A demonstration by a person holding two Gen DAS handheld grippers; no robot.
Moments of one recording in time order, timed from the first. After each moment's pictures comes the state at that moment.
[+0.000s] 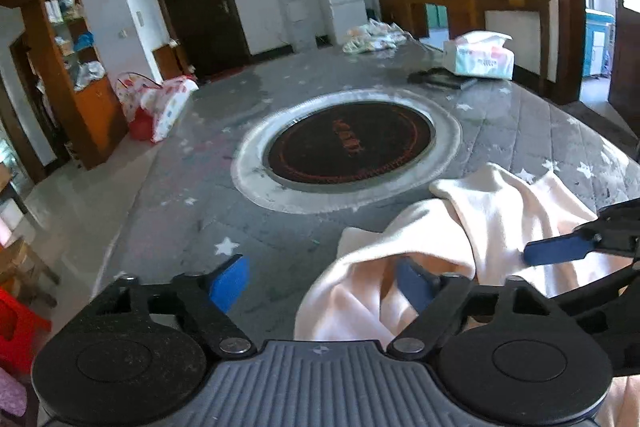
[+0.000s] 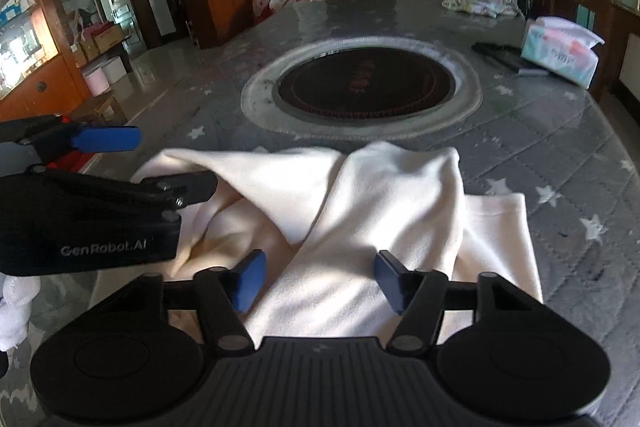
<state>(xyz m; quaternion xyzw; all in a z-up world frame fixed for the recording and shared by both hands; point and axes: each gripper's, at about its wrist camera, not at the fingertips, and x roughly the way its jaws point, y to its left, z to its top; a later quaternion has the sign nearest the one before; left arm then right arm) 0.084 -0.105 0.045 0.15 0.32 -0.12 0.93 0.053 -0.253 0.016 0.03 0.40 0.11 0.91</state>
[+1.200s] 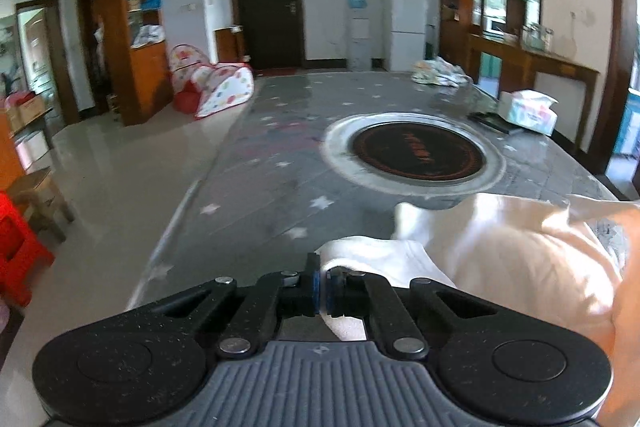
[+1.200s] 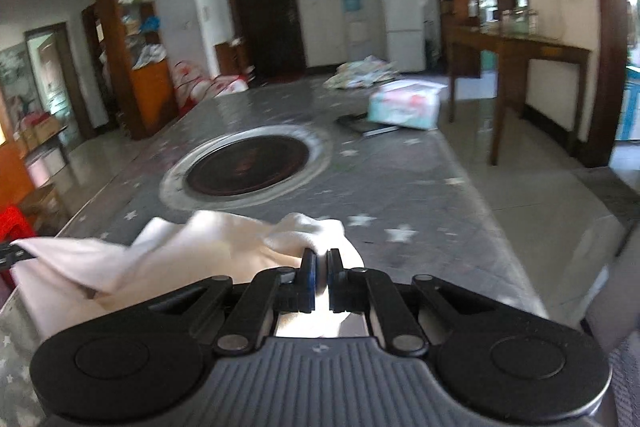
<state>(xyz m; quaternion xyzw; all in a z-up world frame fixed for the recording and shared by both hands) -0.002 0.006 0.071 0.03 0.29 -0.04 0.95 -0.066 -0.358 0.078 0.08 0.28 -0.02 0.96</state>
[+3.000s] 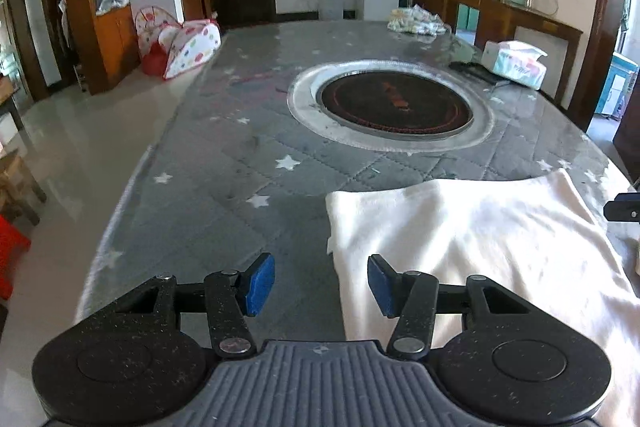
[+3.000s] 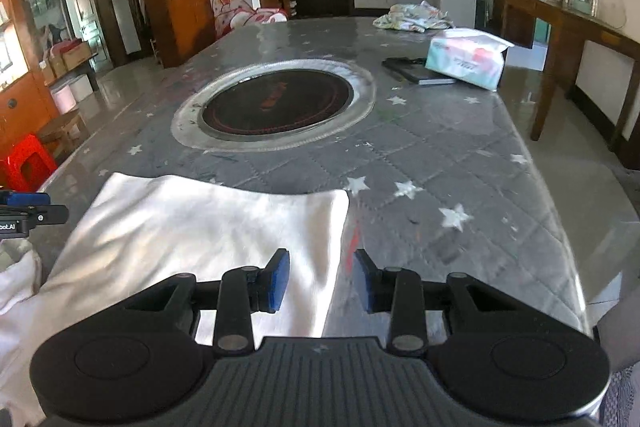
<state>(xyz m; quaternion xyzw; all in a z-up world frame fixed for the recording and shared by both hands) 0.067 -0.024 0.036 0.05 0.38 -0.10 0.92 0.021 -0.340 0.040 0.03 0.38 0.06 0.92</state>
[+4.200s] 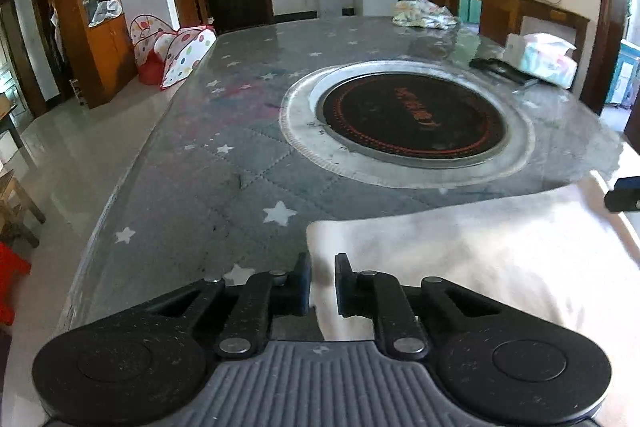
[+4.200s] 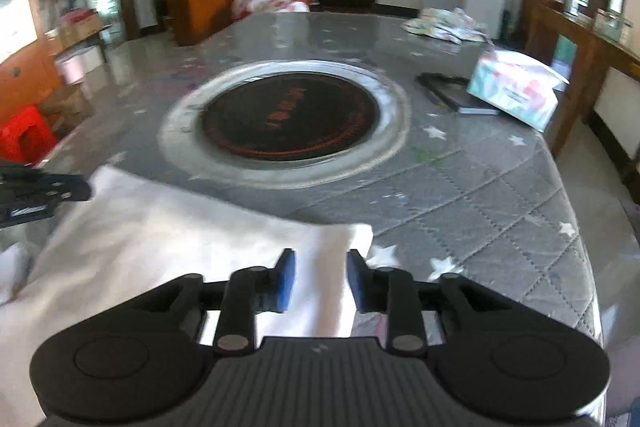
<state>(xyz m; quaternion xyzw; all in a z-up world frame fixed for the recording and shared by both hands) 0.128 -0.039 0.024 0.07 0.37 -0.10 0.92 0.088 -0.316 0.037 -0.03 0.39 0.09 0.92</state>
